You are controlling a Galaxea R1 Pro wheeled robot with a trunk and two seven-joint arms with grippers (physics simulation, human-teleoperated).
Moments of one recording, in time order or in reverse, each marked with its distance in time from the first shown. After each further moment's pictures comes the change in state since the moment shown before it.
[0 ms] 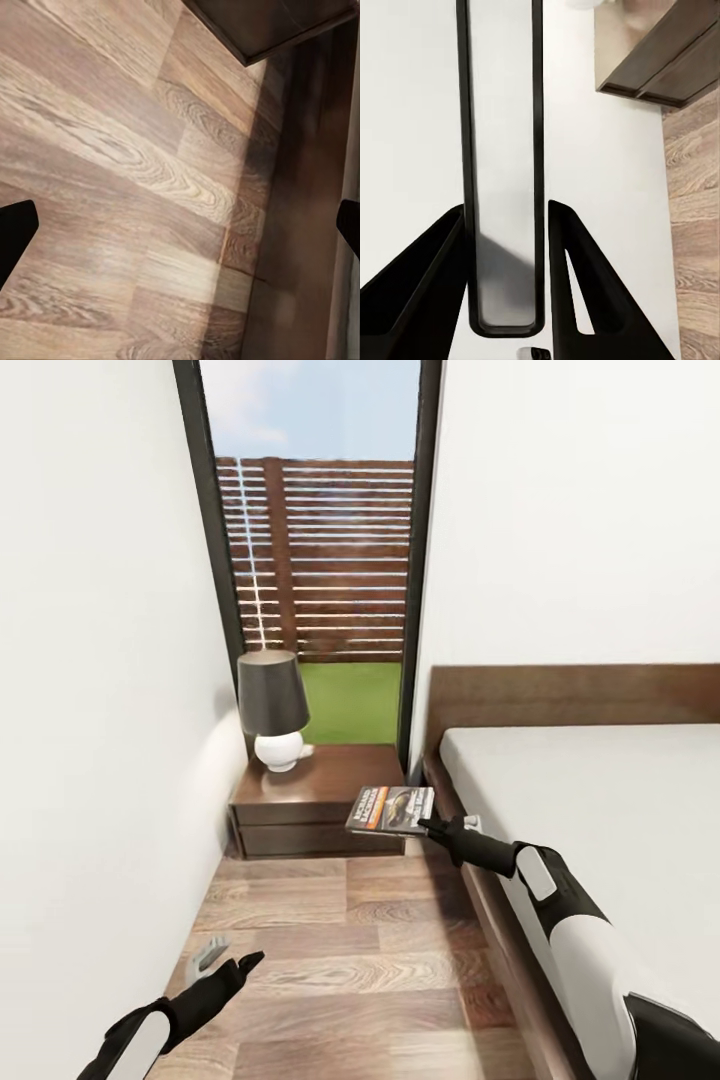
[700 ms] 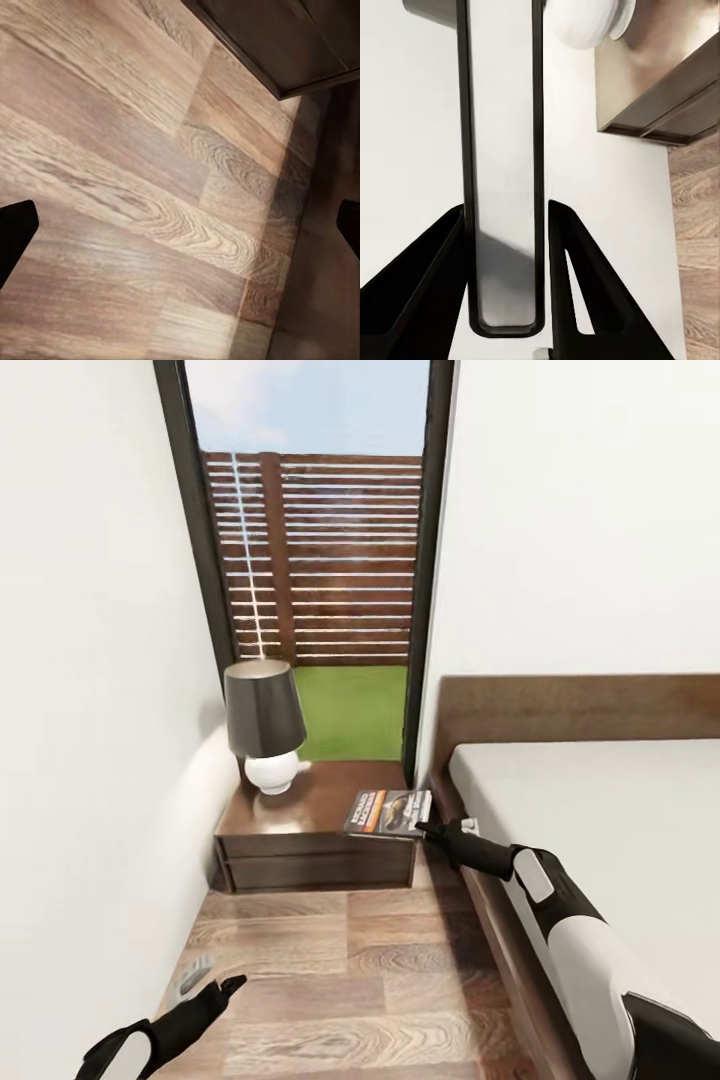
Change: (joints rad) left arm 0.012 0.038 0.015 0.084 -0.004 -0.004 -0.008; right arm 0.000 0.003 0.002 0.022 -0.003 -0.001 0.001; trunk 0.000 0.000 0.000
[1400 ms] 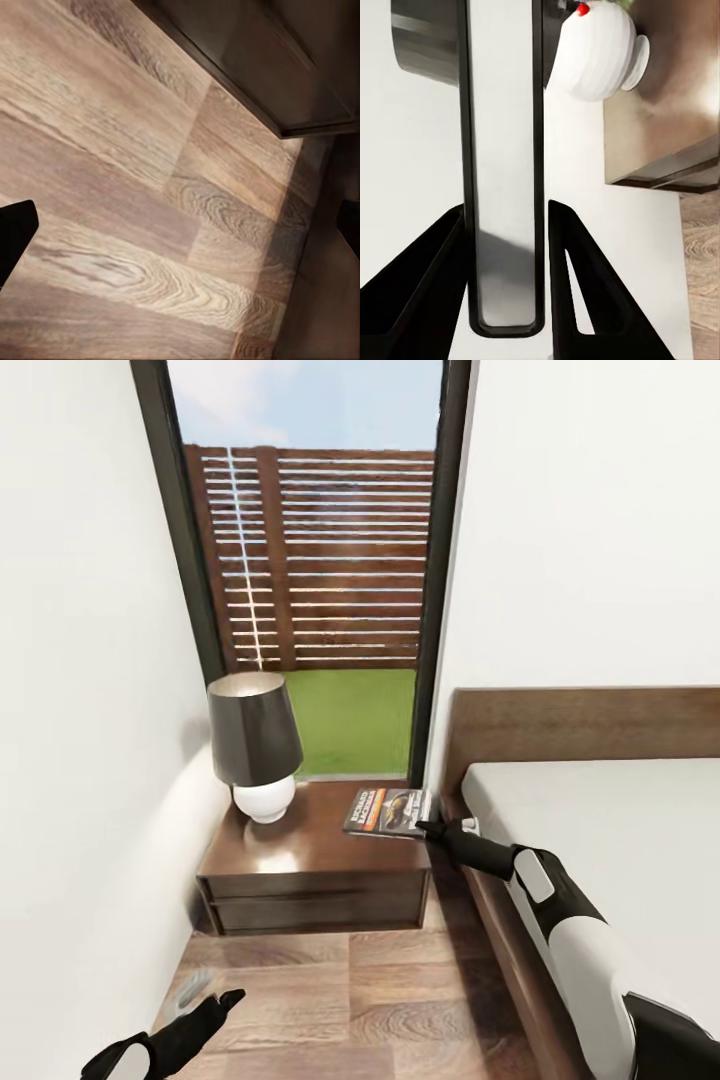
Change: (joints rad) left arm 0.001 -0.004 0.000 0.056 -0.002 -0.004 -0.006; right arm 0.001 -0.003 0.002 0.002 0.000 -0.001 0.022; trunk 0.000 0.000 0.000
